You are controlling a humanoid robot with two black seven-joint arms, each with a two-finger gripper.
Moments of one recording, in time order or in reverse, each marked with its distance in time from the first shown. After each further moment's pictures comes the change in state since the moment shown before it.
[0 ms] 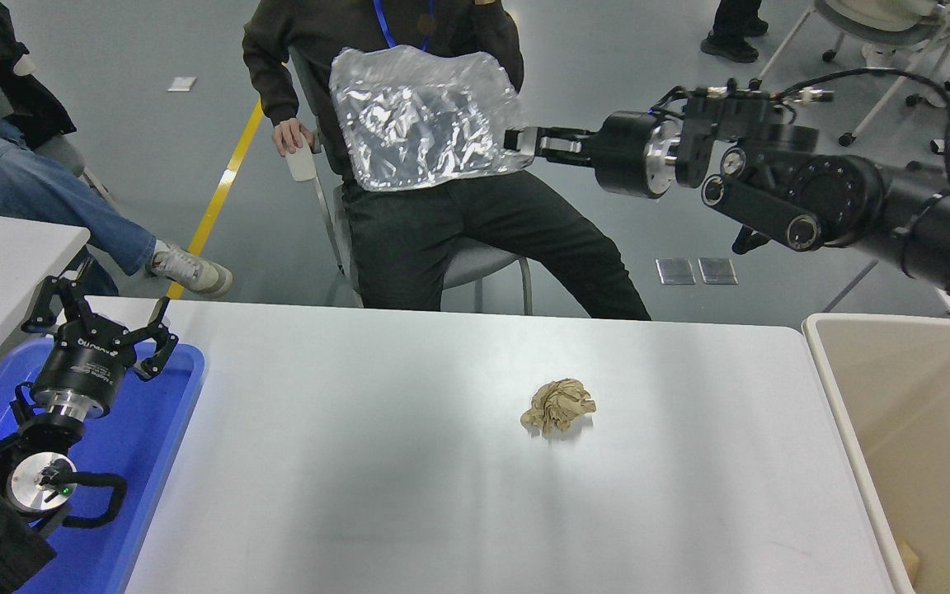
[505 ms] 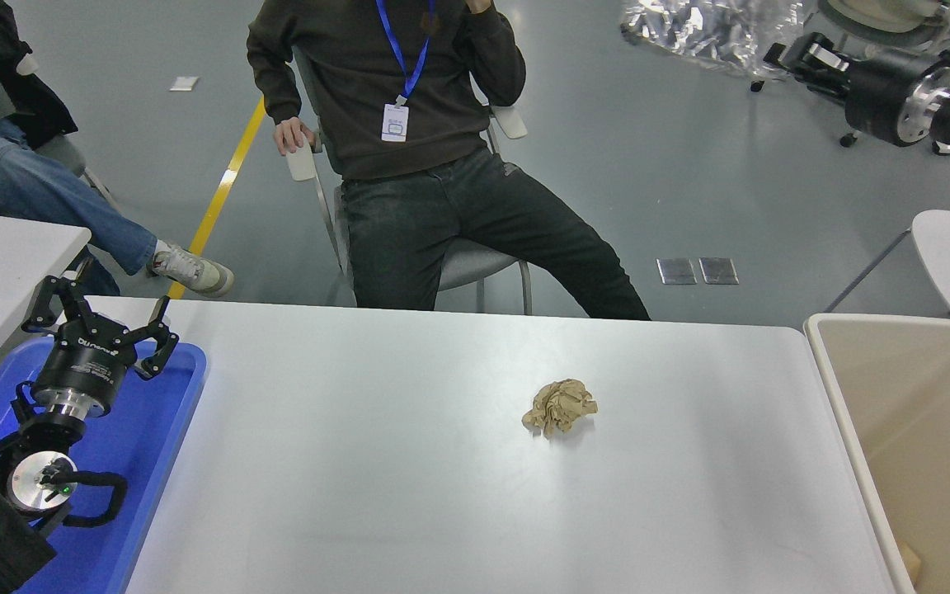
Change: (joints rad) left arm 0.000 0.000 0.000 0.000 0.000 0.000 0.000; right arm -0.168 -0.260 0.046 -0.280 0.121 0.074 0.000
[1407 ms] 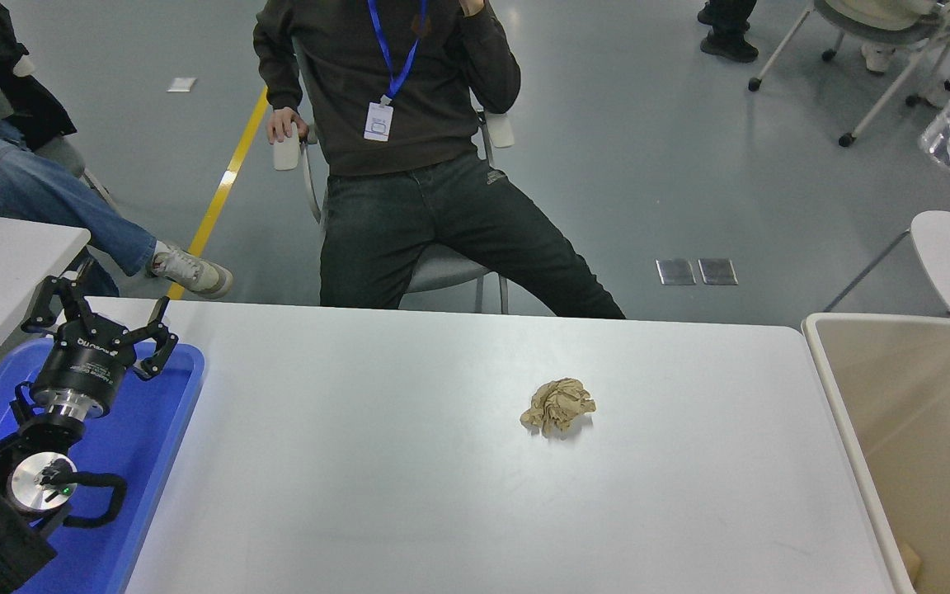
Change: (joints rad) left arm 0.000 0.000 0.000 0.000 0.000 0.000 0.000; right arm -0.394 -0.114 0.005 -0.363 0.141 0.004 -0.179
